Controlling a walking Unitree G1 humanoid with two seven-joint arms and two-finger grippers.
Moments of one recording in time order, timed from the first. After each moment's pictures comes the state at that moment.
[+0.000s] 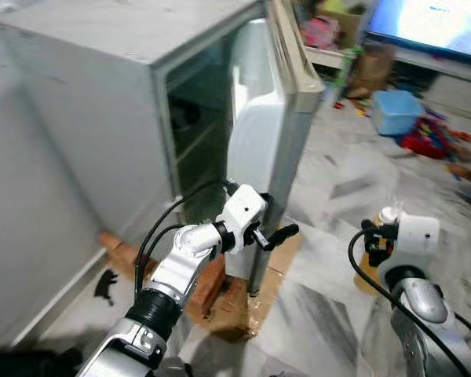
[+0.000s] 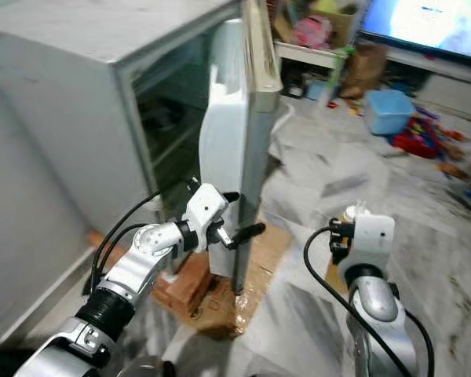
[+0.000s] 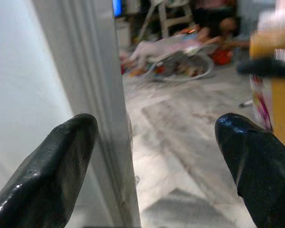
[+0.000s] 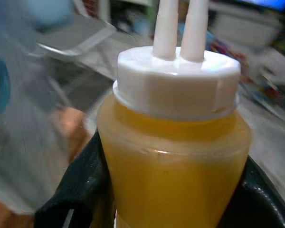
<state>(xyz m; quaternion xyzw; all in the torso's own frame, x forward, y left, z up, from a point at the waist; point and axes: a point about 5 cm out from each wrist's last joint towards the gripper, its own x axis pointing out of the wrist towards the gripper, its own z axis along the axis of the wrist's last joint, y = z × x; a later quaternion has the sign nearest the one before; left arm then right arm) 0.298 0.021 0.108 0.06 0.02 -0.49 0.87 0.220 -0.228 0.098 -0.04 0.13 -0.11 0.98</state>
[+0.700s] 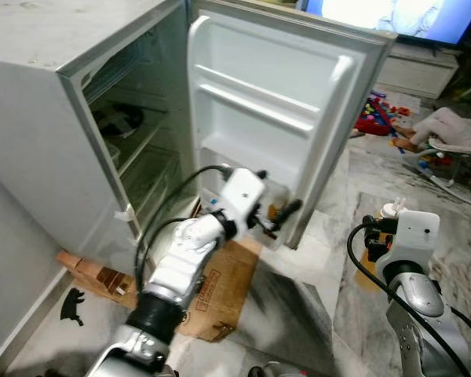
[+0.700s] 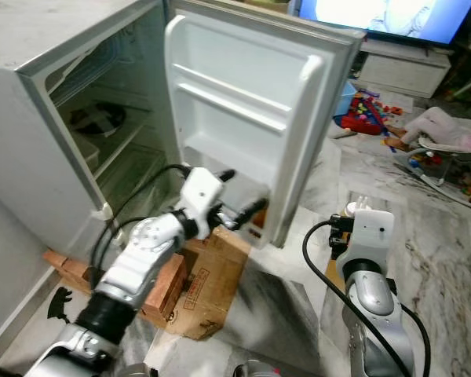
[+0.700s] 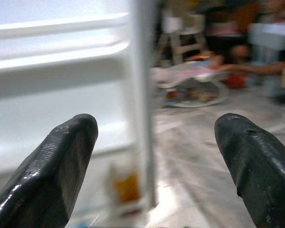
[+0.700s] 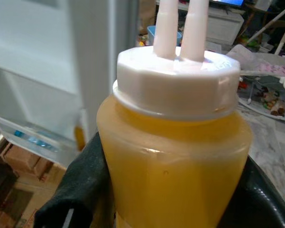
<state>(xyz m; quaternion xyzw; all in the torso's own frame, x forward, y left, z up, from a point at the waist) 0.301 0.056 0.121 0.05 -0.02 -0.38 0.93 0.238 -0.218 0.106 -0.03 0.12 -0.11 0.99</state>
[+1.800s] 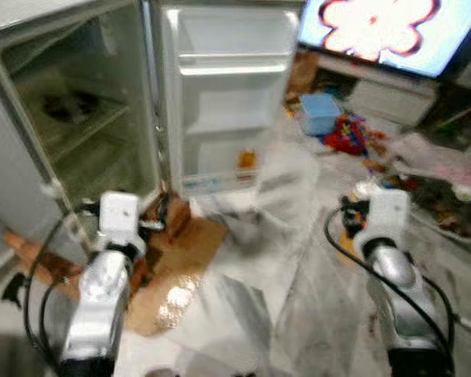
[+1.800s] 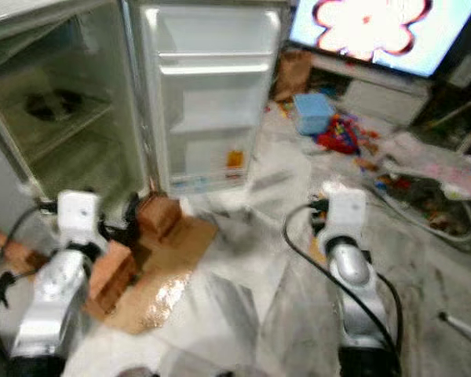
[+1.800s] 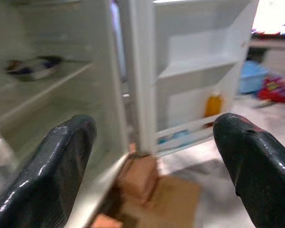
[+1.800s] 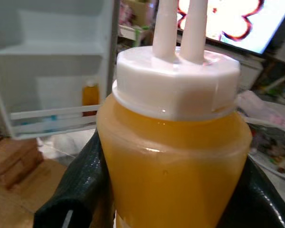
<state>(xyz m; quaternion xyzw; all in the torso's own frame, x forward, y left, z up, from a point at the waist) 0.267 0.188 0.091 0.07 0.03 -0.01 1.00 0.279 -0.196 0.103 -0.04 0.08 -0.03 1.00</state>
